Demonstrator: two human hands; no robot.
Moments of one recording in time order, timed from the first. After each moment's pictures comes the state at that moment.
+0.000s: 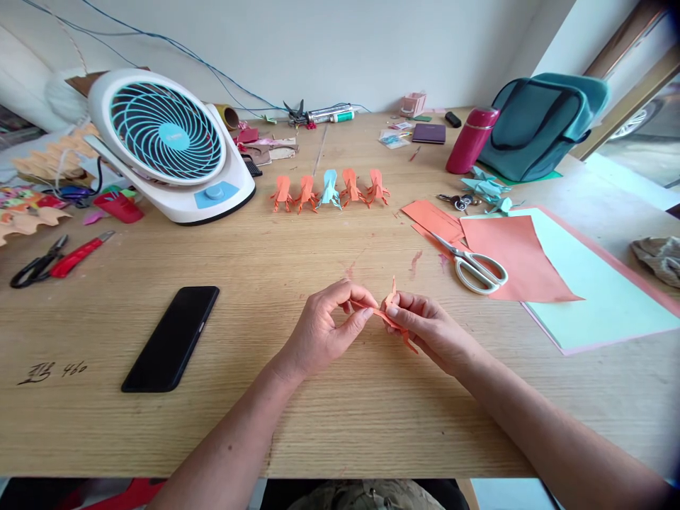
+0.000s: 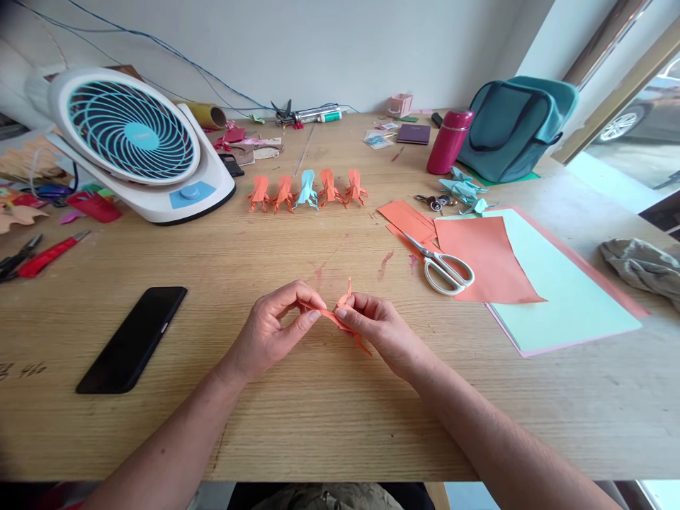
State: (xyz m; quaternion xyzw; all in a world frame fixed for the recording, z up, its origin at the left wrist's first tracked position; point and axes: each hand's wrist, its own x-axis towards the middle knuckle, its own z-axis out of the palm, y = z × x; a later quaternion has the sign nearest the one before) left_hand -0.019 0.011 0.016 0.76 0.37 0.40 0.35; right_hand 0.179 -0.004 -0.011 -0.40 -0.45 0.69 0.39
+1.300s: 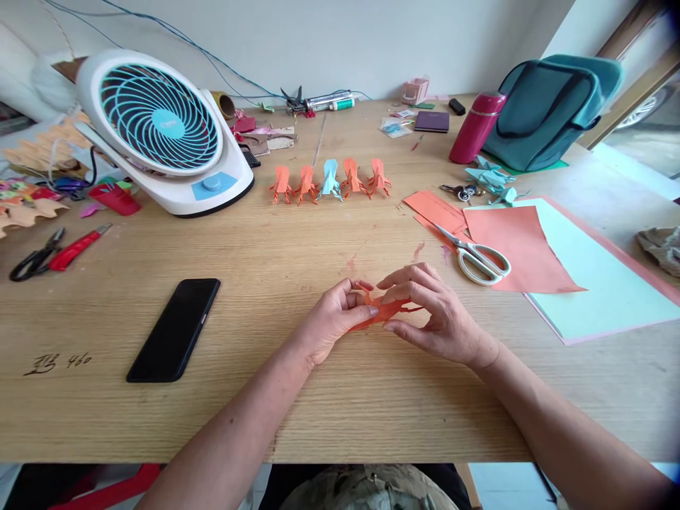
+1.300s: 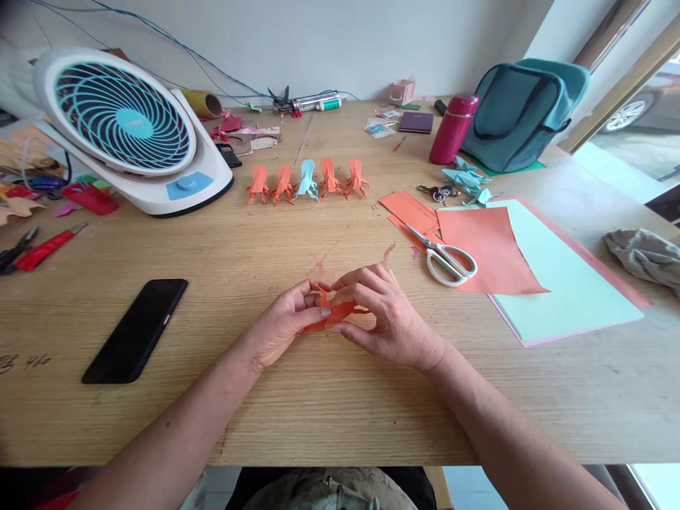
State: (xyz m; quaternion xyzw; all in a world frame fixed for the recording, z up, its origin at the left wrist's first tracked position) left_hand -0.010 0.012 -0.003 0.40 0.41 0.34 0.74; right_hand 0.193 0.002 -0.002 -0.33 -0.85 0.17 0.37
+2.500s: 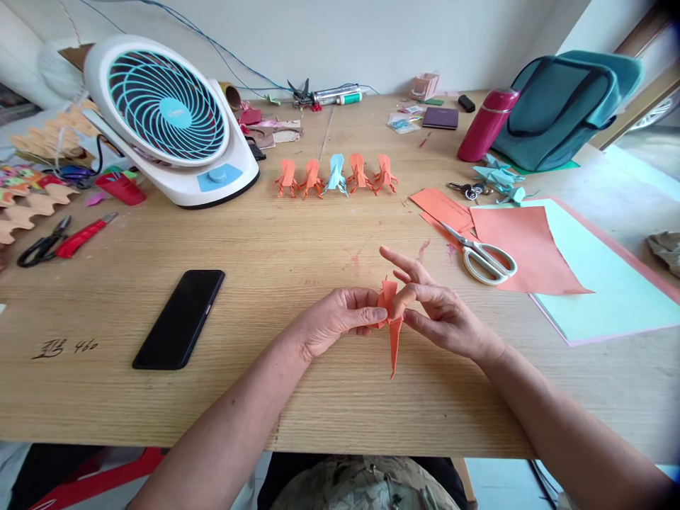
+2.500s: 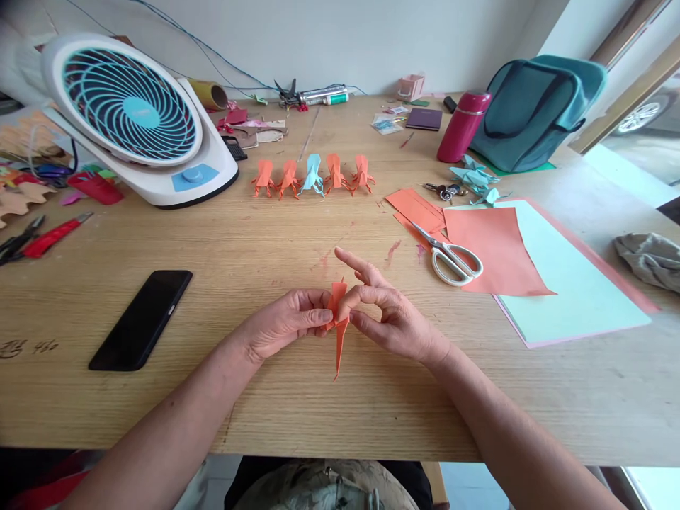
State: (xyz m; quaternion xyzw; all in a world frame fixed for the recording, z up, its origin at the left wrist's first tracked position) left_hand -0.020 0.014 0.001 0.45 0.34 0.24 0.79; right_hand 0.196 0.001 -0.002 -0.31 -0.79 0.39 0.37
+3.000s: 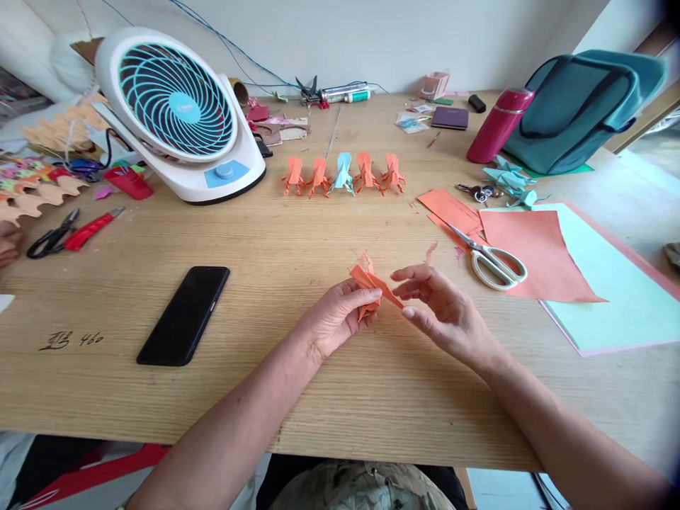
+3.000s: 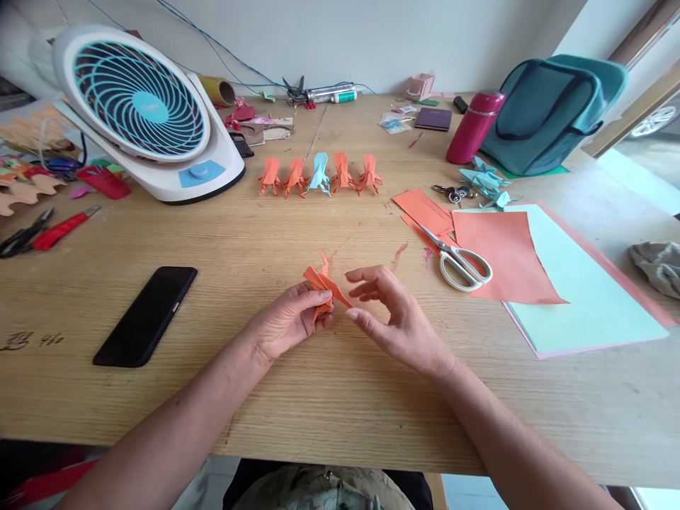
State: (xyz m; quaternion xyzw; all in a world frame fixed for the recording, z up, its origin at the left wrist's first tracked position) left_hand -0.014 0.018 -0.008 0.24 0.37 0.37 0.82; right_hand 0.187 -0.006 -0.013 -0.40 -0.70 0.40 0.43
